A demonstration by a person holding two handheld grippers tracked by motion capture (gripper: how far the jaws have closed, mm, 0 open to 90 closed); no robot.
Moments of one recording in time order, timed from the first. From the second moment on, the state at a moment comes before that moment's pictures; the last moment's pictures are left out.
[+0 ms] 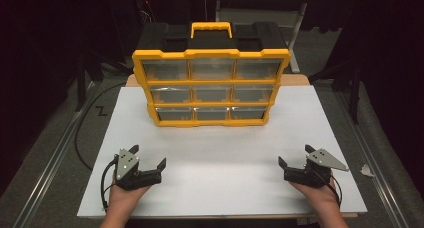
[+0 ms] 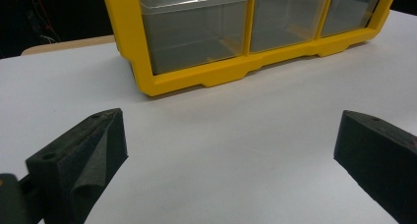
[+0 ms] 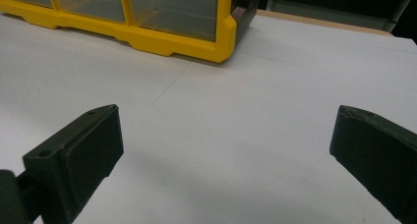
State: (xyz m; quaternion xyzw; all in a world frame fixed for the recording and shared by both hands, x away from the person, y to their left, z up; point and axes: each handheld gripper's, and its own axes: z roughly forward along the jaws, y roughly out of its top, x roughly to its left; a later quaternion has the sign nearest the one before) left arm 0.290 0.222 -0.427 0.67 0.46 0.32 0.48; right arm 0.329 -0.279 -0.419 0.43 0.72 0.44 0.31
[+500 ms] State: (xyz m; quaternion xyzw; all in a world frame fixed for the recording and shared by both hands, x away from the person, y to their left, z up) left arm 0.292 0.221 -0.429 0.68 0.45 0.31 0.49; right arm 0.347 -0.272 -0.424 0.43 0.73 0.43 0.33
